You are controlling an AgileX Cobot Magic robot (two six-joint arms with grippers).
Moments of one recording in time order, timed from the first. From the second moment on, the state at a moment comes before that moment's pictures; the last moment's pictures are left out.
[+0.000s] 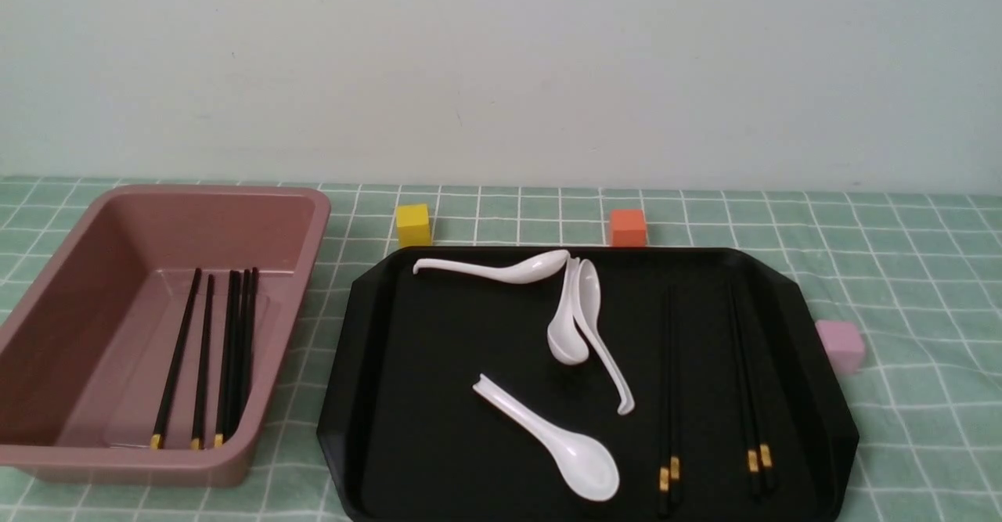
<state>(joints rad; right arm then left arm) 0.09 0.09 -0.23 0.44 0.32 0.24 -0.06 -0.01 0.03 -0.02 0.38 -0.39</state>
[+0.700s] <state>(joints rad) 0.32 1.20 -0.61 0.62 0.73 -0.21 -0.06 -0.01 0.03 -0.02 0.38 -0.39</state>
